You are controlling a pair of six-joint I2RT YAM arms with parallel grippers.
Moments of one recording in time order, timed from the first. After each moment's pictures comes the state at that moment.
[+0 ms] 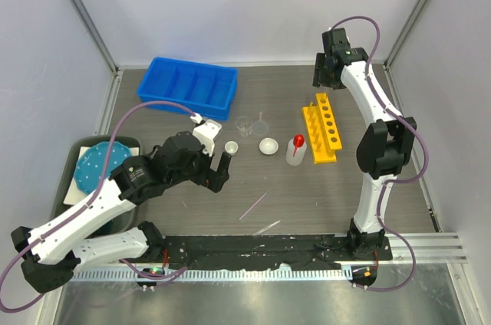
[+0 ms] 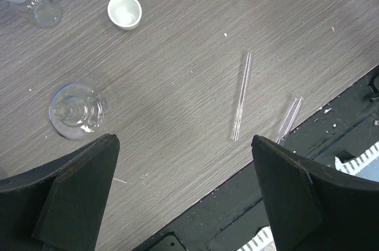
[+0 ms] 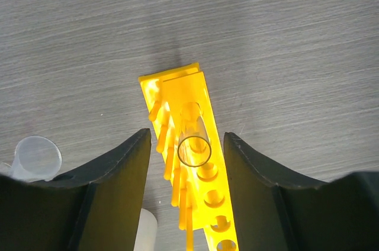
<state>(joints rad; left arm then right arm) -0.93 0.94 1.08 -0.83 -0.18 -0.29 0.18 2.01 1.97 -0.89 0.24 0.24</state>
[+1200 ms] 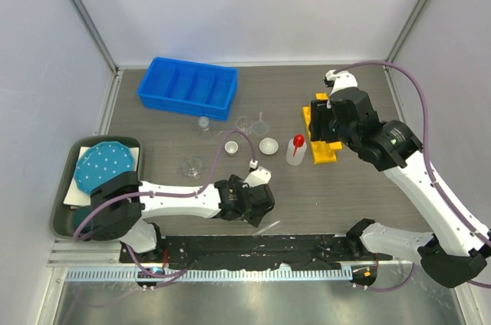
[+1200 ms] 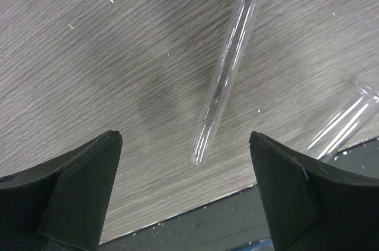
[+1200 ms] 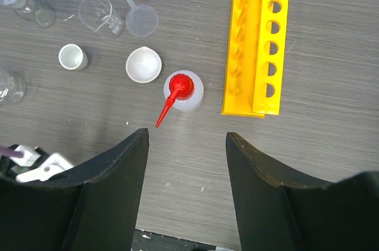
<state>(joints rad) -1.30 1.51 0.91 -0.60 -0.43 -0.68 0.63 1.11 1.41 -0.97 0.34 0.31</state>
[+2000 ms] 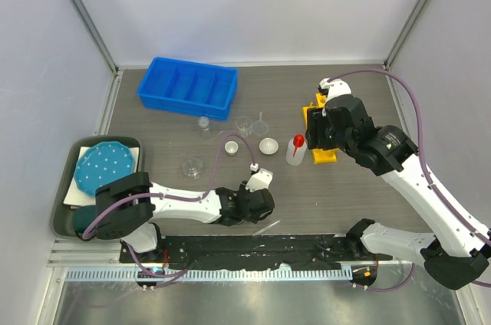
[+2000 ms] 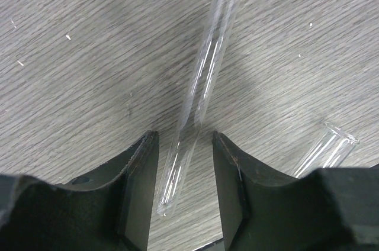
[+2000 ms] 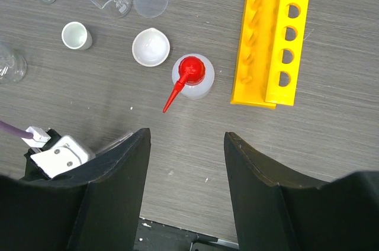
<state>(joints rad) -1.31 1.59 0.80 -0.29 -0.44 -0.70 0.66 1.06 1.34 -0.97 0.31 0.32</state>
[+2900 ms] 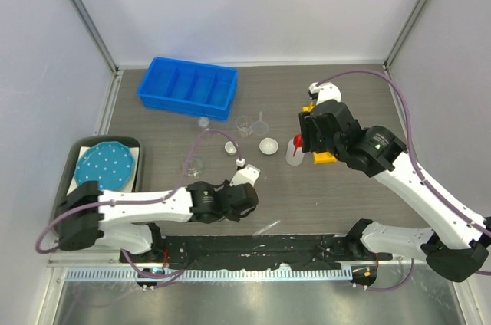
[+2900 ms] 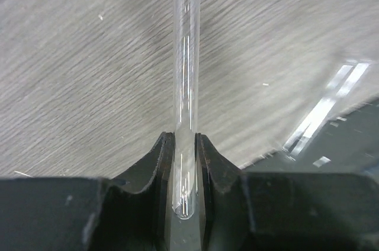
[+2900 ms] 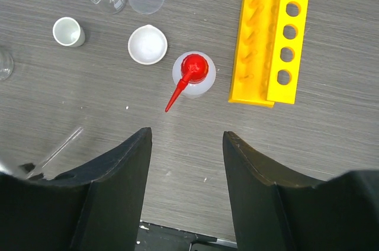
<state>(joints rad) -1.31 1.36 0.79 -0.57 -0.44 -0.66 0.77 1.11 1.34 -0.97 0.43 0.37</state>
